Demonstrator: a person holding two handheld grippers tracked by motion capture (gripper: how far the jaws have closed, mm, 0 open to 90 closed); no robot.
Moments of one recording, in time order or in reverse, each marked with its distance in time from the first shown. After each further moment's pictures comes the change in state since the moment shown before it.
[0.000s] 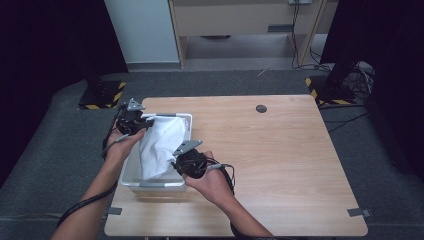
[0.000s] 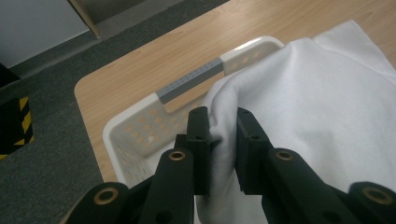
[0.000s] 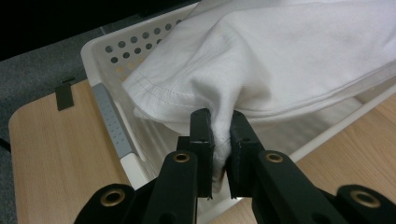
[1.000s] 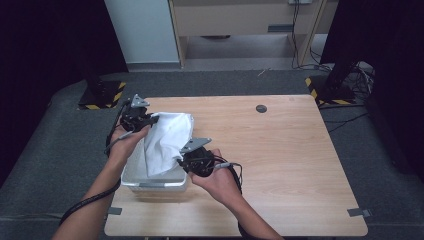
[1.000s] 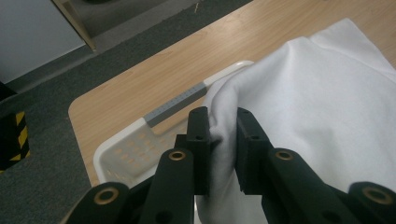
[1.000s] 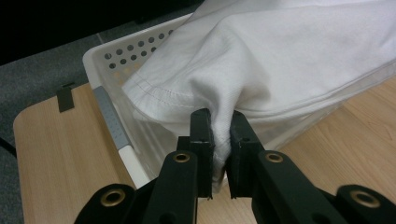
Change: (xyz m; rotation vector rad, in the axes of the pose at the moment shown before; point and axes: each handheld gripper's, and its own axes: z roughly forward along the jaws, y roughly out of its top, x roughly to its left) left arm -0.012 0.017 -0.007 -0.034 -0.015 0.023; right arm -0.007 0.001 -0.025 -0.026 -0.020 -0.002
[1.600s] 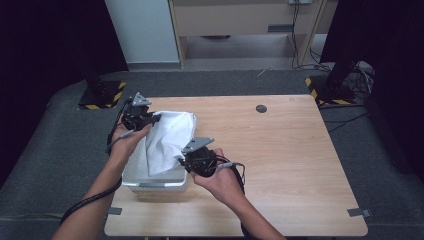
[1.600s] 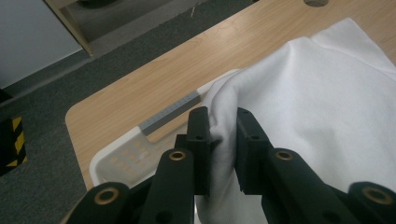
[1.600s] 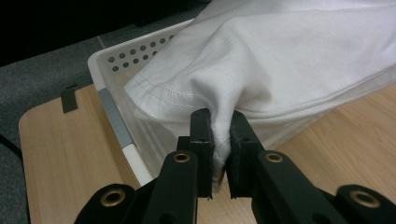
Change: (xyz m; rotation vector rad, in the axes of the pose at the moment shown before) left arm -0.005 0.008 -0.003 -0.012 -0.013 0.010; right arm 0.000 0.002 -0.011 -0.011 -0.004 -0.008
